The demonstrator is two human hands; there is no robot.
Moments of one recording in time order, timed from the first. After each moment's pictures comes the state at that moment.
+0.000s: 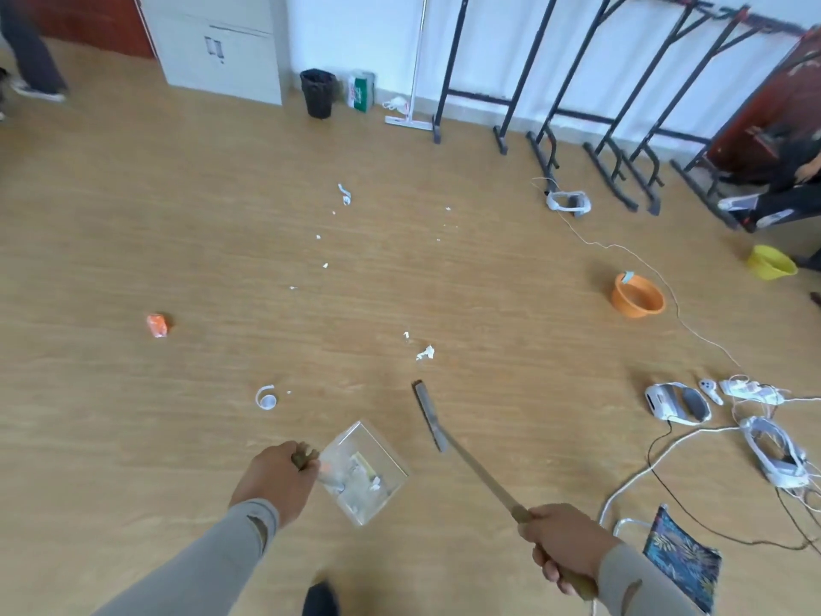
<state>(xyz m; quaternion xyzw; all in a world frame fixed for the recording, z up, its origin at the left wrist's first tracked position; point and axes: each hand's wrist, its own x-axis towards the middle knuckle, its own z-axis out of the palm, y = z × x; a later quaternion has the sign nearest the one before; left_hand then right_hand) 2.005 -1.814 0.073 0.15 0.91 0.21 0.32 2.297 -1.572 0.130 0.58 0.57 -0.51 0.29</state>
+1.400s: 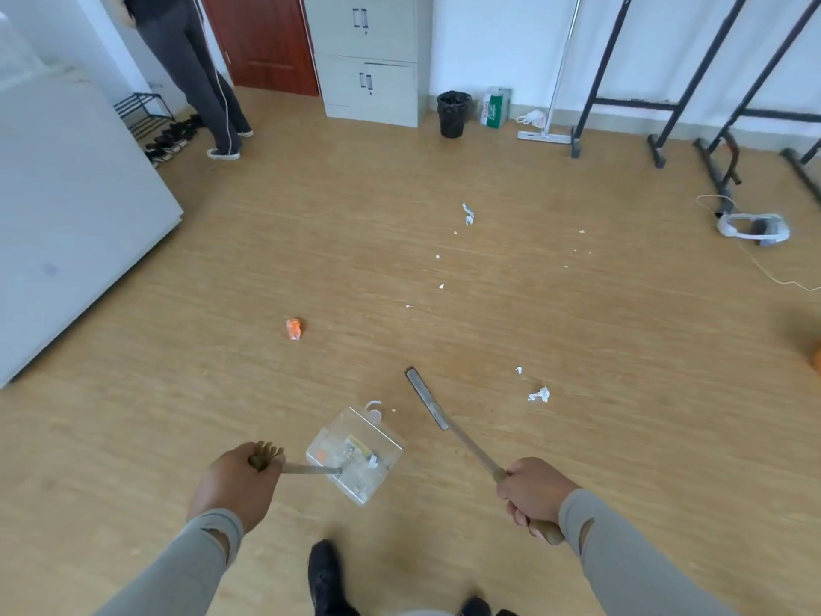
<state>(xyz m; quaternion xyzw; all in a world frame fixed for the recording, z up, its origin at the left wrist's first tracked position) 1.886 -1.901 0.123 -0.06 0.96 0.20 0.19 2.051 -1.556 0.090 0.43 0.68 -0.48 0.34</state>
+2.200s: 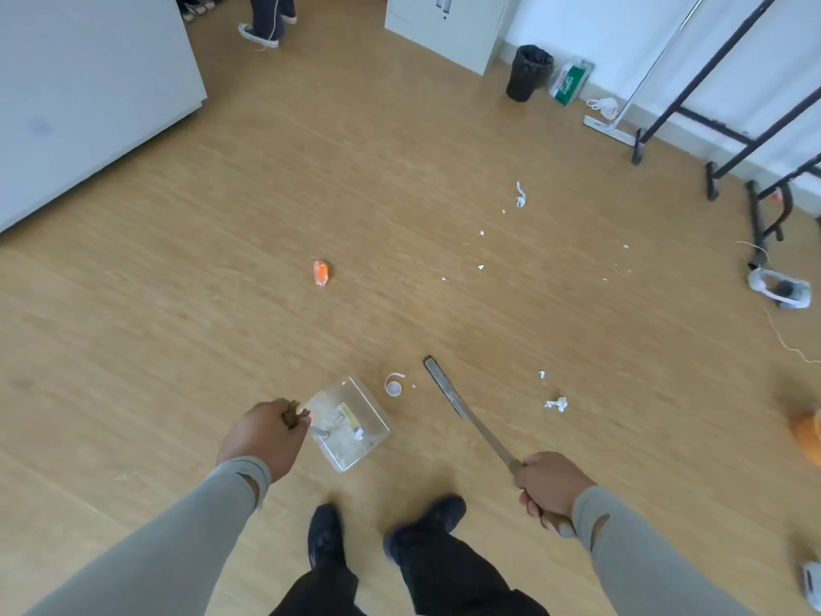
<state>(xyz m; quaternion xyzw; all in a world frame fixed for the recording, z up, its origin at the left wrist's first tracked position) 1.716 -2.035 0.029 -0.04 0.94 0.21 0.28 1.871 -1.687 0.077 0.51 0.69 -0.38 0.36</state>
